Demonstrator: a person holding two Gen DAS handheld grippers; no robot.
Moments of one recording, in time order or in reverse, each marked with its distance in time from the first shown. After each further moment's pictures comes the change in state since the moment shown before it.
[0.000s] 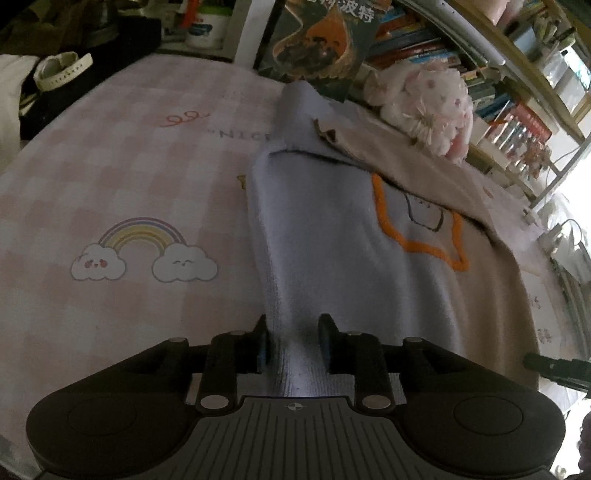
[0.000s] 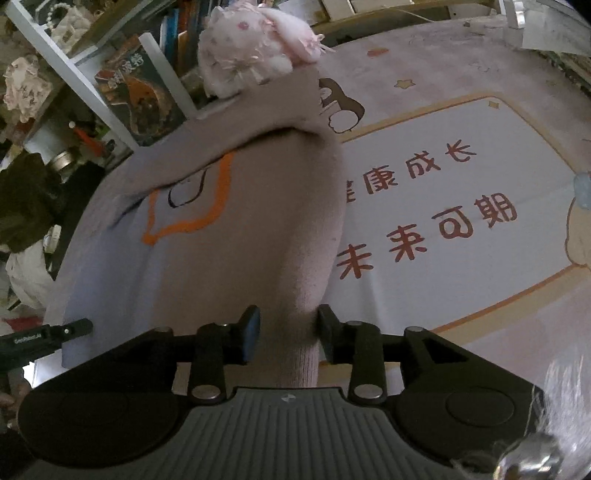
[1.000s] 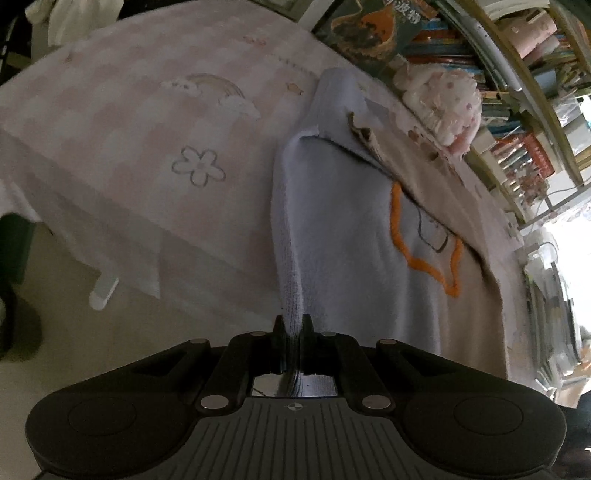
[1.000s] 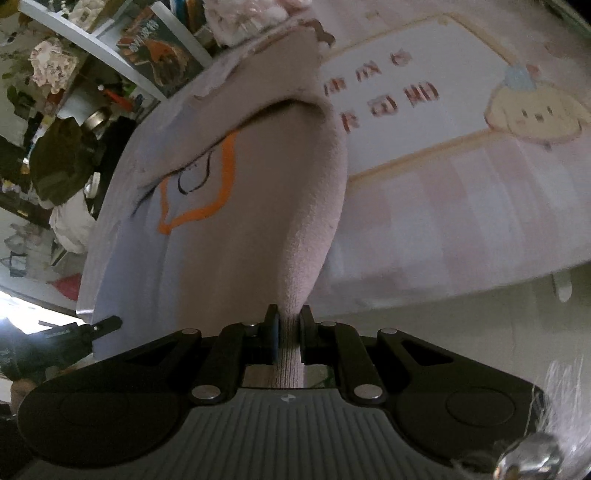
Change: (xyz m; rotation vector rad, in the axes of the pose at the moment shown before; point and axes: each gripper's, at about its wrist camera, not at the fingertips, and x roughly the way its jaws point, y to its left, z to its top) left arm -0.070 -0.001 -0.103 -0.307 0.059 -0.069; right arm -0.073 -0.060 -0.057 0.064 0.206 0.150
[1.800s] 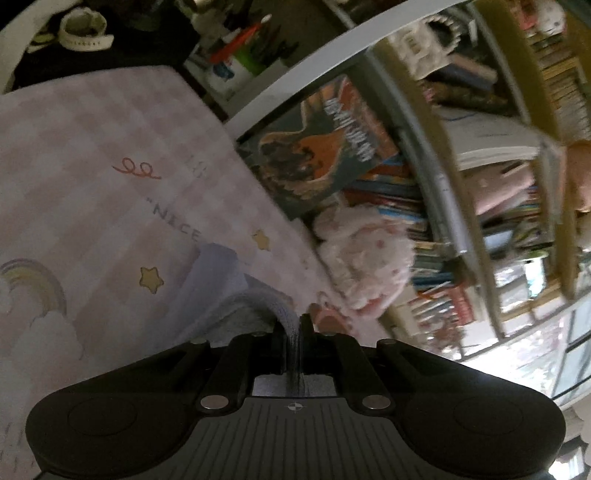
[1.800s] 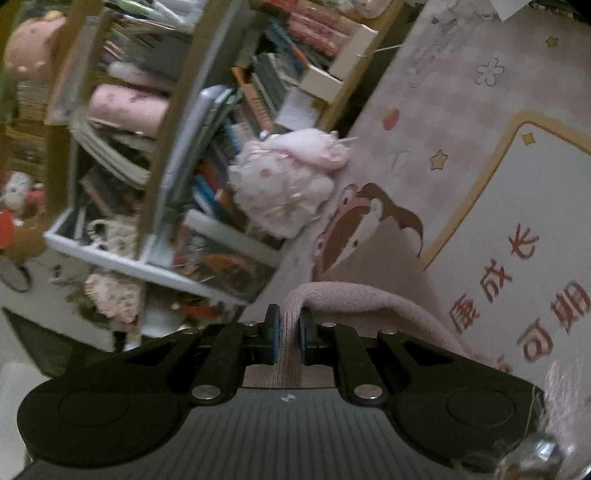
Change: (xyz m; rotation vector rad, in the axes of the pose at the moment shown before) left arm 0.059 -0.052 0.186 -0.169 -0.257 -0.289; right arm 0.013 0.004 0.177 0.402 -0.439 0.337
